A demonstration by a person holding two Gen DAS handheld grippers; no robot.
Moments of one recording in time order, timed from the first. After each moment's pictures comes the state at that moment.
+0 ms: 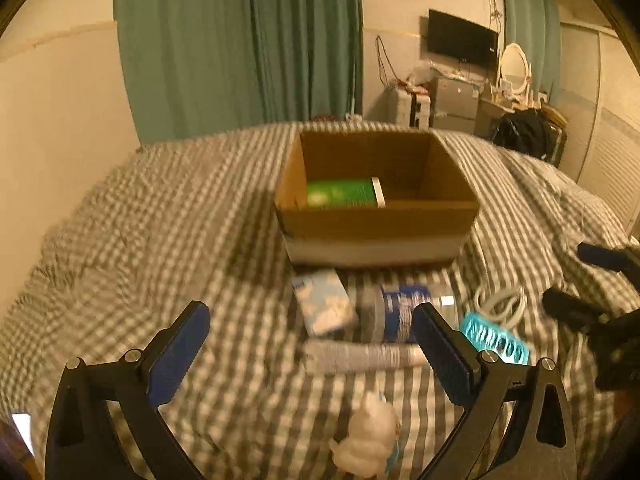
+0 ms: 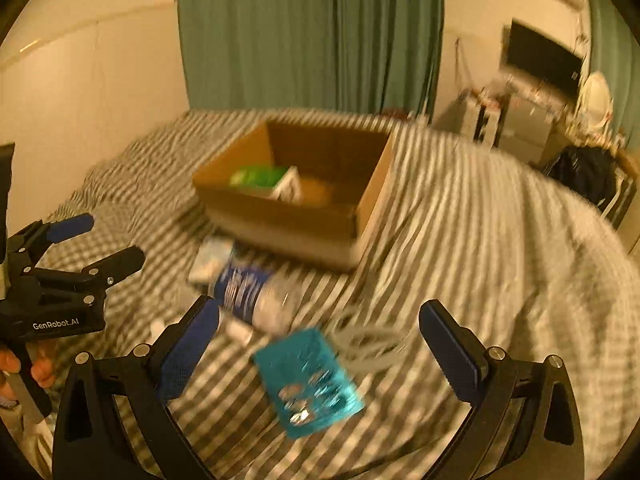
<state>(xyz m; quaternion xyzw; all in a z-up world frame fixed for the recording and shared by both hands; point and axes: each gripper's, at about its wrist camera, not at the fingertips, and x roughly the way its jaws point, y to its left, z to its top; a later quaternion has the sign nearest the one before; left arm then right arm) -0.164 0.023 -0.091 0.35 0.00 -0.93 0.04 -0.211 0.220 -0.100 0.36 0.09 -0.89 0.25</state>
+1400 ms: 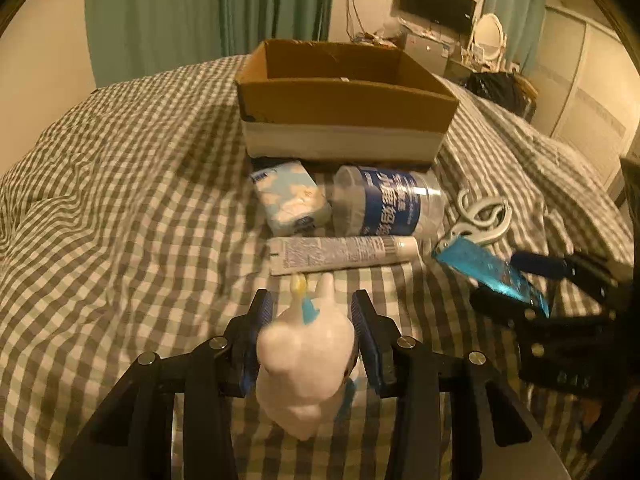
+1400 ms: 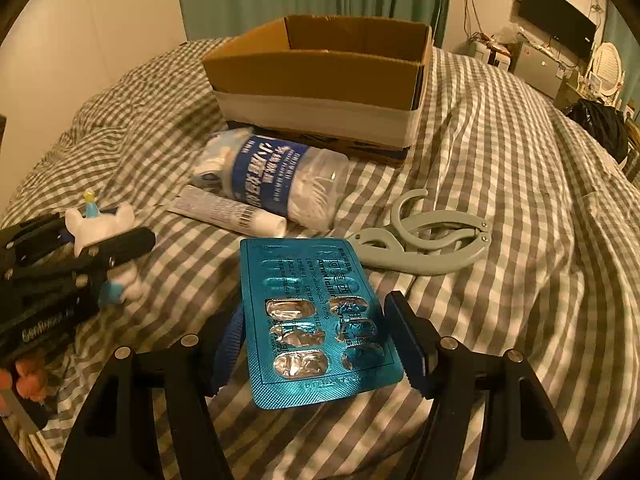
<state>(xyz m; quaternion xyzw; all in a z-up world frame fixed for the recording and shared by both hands) -0.140 0.011 -0.148 0.43 0.03 -0.90 -0.04 -0.179 0.186 -0.175 0.44 0.12 -0.86 0.23</state>
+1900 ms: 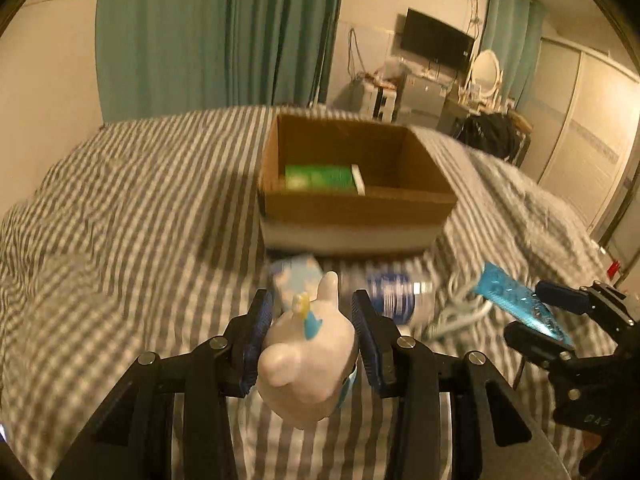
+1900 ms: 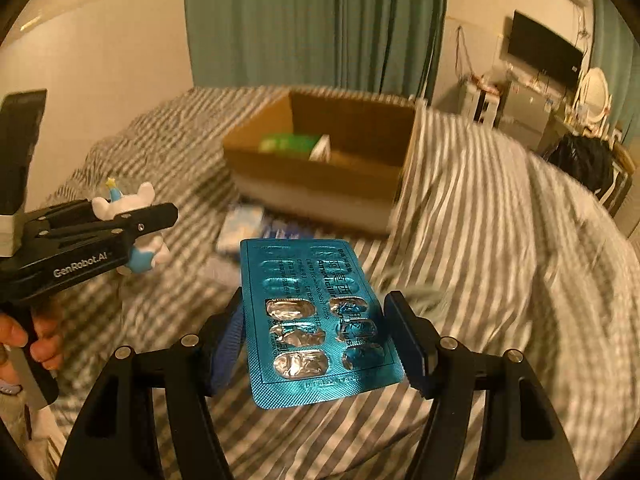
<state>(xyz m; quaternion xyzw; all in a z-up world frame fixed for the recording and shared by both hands) -0.172 -0.010 -0.080 0.37 0.04 -0.93 -0.04 -0.174 0.185 -0.096 0.37 0.11 -0.90 0.23</state>
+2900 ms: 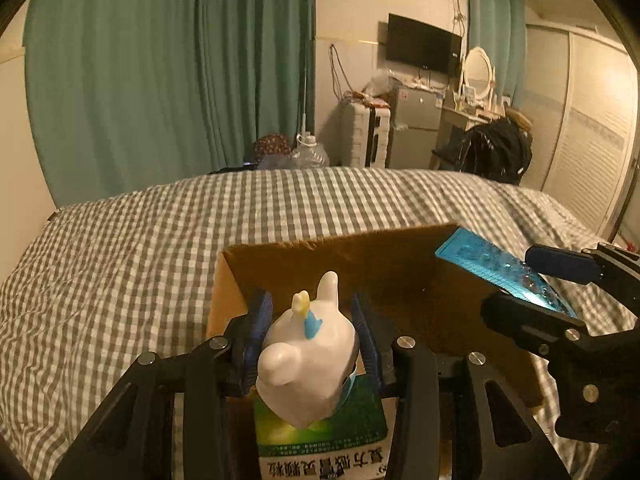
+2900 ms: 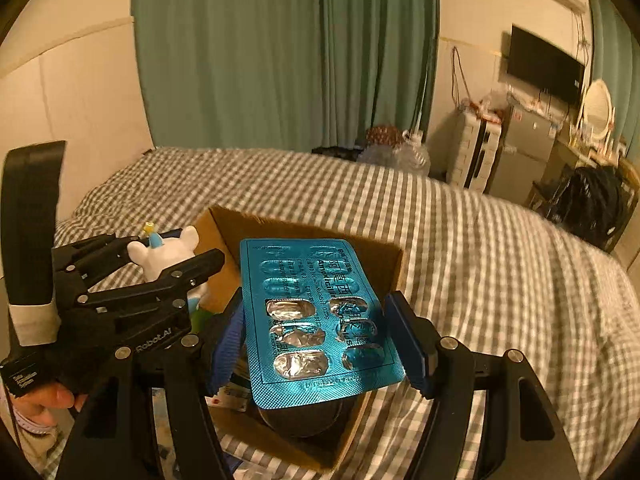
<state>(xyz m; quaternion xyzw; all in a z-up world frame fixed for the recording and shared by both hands) -0.391 0.016 -0.075 0.33 -0.02 -0.94 -0.05 -0.385 0.138 -0.067 0.34 0.08 -0.91 0.23</state>
